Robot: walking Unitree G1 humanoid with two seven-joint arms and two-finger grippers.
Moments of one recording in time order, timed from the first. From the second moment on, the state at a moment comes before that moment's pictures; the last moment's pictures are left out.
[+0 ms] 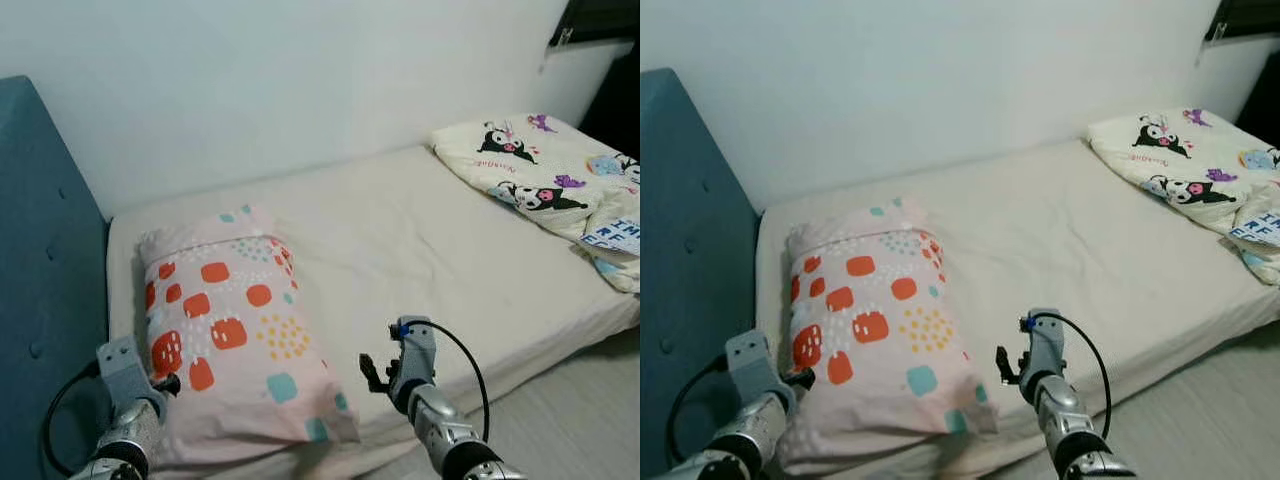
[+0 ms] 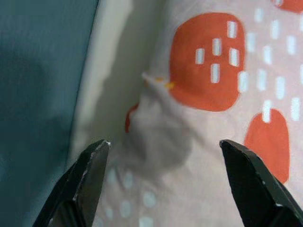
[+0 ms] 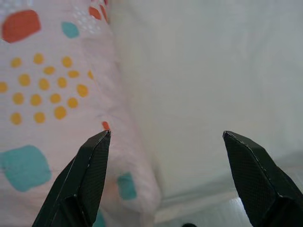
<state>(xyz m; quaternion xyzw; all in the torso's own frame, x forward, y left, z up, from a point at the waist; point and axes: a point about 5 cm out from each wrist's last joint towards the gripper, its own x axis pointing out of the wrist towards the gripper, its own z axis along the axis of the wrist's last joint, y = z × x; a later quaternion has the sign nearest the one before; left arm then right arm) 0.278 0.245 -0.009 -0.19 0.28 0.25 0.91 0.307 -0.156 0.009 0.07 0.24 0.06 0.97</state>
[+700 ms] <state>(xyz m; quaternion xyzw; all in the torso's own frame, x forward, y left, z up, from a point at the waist) 0.321 0.211 0.030 -0.31 0.16 0.08 0.93 0.315 -0.156 0.026 0.11 0.18 0.08 0.97</state>
